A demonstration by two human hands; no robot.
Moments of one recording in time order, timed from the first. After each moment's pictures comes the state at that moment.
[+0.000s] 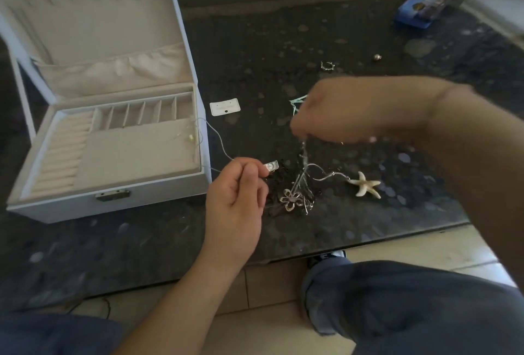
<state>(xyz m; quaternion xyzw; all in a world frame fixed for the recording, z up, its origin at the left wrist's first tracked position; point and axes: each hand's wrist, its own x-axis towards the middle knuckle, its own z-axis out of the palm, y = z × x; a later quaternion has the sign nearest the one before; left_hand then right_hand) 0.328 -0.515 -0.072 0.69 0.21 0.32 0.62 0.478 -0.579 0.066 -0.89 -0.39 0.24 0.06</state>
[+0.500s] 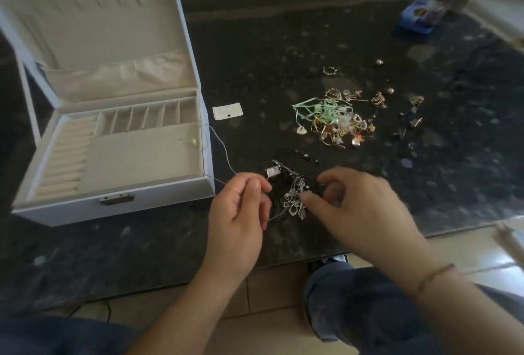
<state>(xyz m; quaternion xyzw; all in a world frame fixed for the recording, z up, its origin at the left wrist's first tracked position) 0.319 -0.517 -0.078 0.70 0.24 0.28 0.61 0.429 -0.645 -0.029 -0.93 -0.27 0.13 0.21</state>
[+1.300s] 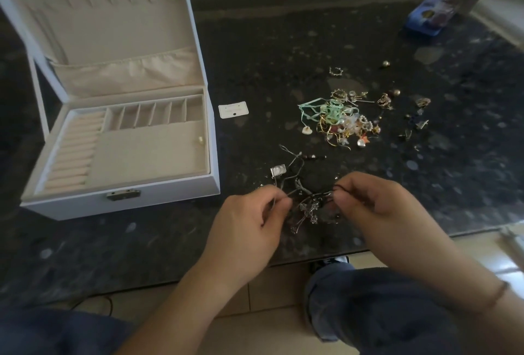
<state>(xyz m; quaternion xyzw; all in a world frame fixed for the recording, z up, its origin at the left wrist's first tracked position) 0.310 -0.507 -0.076 0.87 0.18 0.18 0.42 0.432 -0.666 -0.024 -0.84 -0.32 0.21 0.39</state>
